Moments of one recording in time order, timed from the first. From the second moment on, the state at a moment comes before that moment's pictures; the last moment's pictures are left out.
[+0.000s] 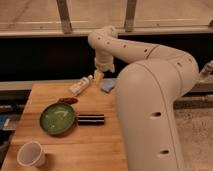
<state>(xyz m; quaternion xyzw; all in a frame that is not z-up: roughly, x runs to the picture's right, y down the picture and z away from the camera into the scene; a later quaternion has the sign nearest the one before) -0.021 -0.049 0.802 -0.28 0.10 0.32 0.90</state>
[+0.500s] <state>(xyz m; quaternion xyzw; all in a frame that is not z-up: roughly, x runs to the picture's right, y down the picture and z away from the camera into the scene) -0.055 0.021 0.740 -0.29 0.06 0.27 0.92</state>
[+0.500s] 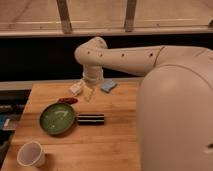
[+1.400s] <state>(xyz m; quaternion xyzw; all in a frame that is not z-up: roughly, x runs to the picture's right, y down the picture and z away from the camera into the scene) 0.077 -0.022 0.803 -0.25 0.17 0.38 0.87</state>
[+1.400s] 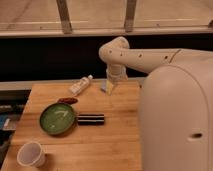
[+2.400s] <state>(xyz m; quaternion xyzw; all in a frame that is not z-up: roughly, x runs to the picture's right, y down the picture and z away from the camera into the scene) 0.001 -0.077 0.816 -0.24 0.12 0.28 0.92</state>
